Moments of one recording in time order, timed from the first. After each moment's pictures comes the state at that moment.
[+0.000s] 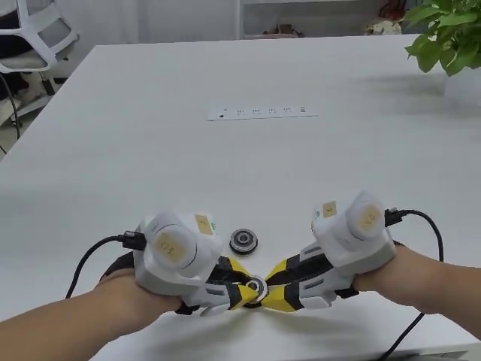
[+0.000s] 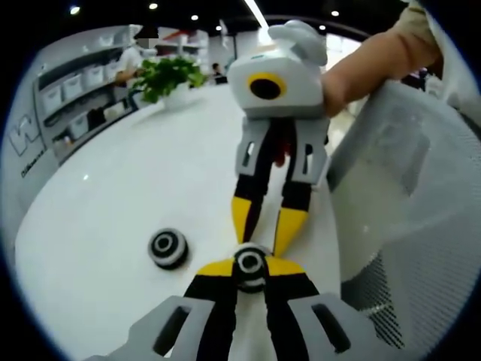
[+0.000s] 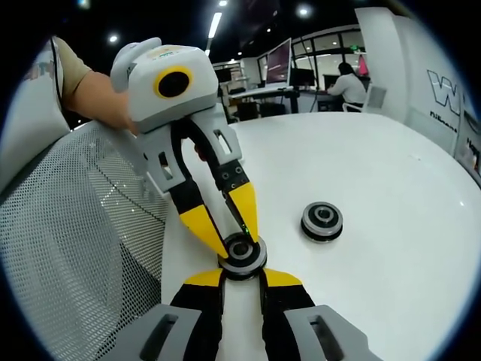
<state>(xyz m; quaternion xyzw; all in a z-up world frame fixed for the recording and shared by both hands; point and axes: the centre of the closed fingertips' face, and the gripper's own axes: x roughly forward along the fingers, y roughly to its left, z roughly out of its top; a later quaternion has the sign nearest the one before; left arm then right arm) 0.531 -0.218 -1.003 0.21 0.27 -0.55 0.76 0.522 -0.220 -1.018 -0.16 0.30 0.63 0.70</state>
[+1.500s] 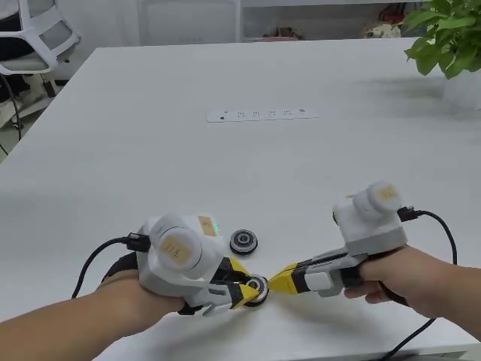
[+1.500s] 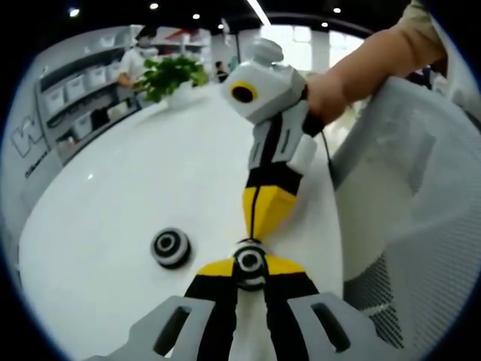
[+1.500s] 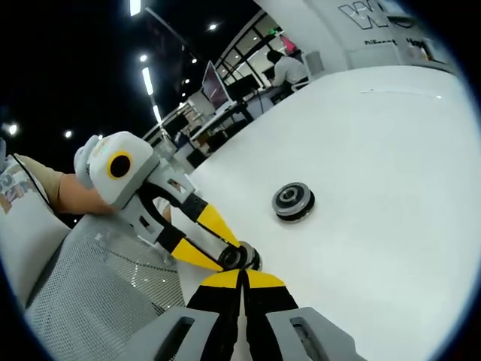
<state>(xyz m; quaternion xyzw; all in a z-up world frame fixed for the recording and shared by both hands) 0.533 -0.217 -1.004 0.22 0.27 -0.53 0.77 0.533 -0.227 -1.007 0.08 0.39 0.57 0.72</state>
